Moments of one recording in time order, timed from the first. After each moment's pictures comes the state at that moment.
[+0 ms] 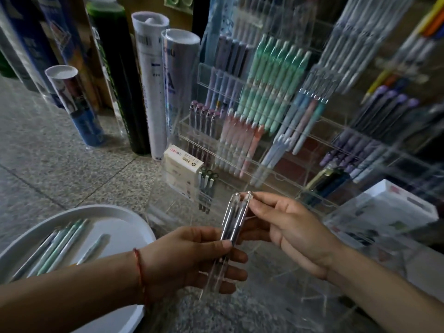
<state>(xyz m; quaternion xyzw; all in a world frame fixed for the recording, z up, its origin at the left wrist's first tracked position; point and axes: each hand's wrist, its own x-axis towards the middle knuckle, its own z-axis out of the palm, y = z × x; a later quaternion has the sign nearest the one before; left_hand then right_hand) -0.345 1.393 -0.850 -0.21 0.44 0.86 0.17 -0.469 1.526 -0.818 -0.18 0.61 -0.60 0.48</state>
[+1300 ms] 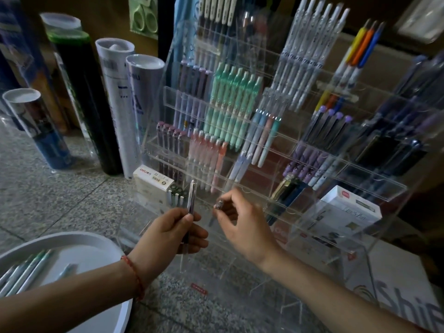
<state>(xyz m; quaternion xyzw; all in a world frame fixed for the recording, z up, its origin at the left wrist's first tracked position) -0.387 1.393 -0.862 -0.25 0.58 0.77 -0.06 -0.487 1.515 -0.858 -0.42 0.82 -0.38 0.05</state>
